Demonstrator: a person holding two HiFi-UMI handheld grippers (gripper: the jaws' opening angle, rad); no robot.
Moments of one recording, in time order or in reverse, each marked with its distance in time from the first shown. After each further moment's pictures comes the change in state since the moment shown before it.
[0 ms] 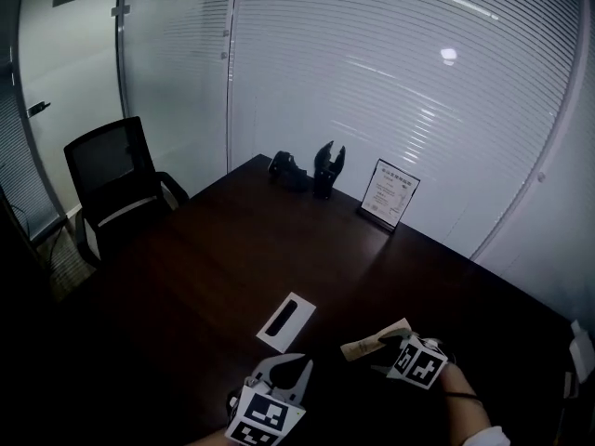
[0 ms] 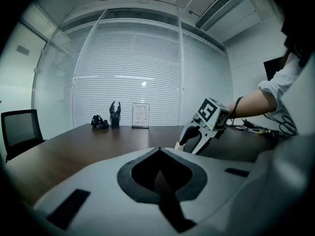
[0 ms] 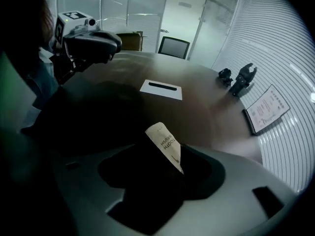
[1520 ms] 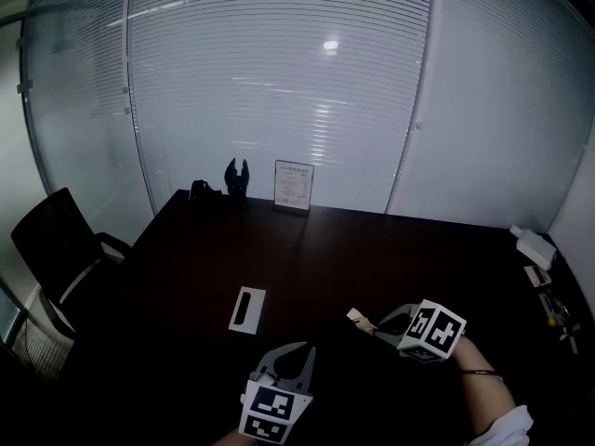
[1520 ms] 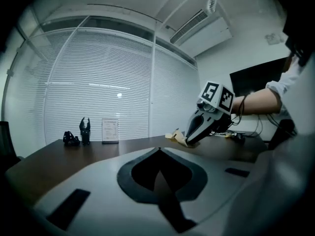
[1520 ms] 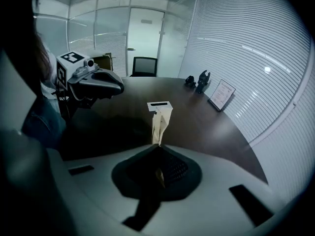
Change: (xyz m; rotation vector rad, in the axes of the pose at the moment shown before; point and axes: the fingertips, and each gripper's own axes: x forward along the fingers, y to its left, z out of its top) left arm -0.086 -0.110 0.031 0.113 -0.124 -0.268; right arm -0.168 0.127 -0.007 0.380 -0.120 -0.206
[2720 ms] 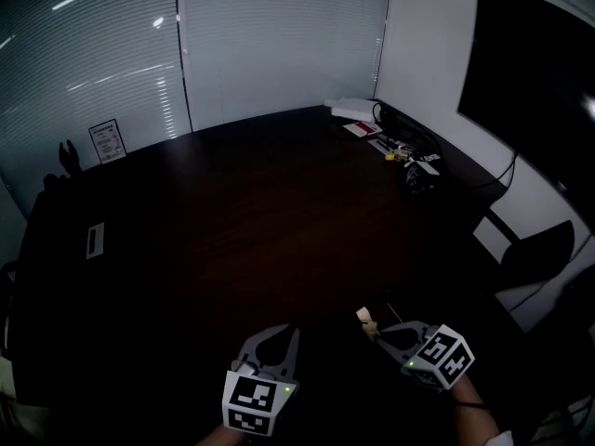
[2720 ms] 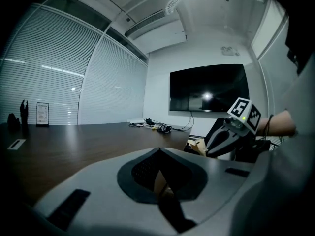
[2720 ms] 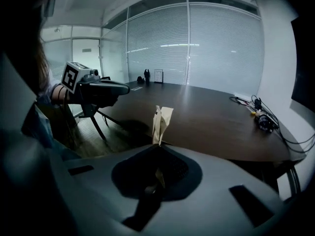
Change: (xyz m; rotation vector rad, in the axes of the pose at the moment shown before) left arm -0.172 -0.506 -0.102 0.066 0.054 -0.526; right arm -0.272 0.441 -0.410 0.746 -0.137 -0.426
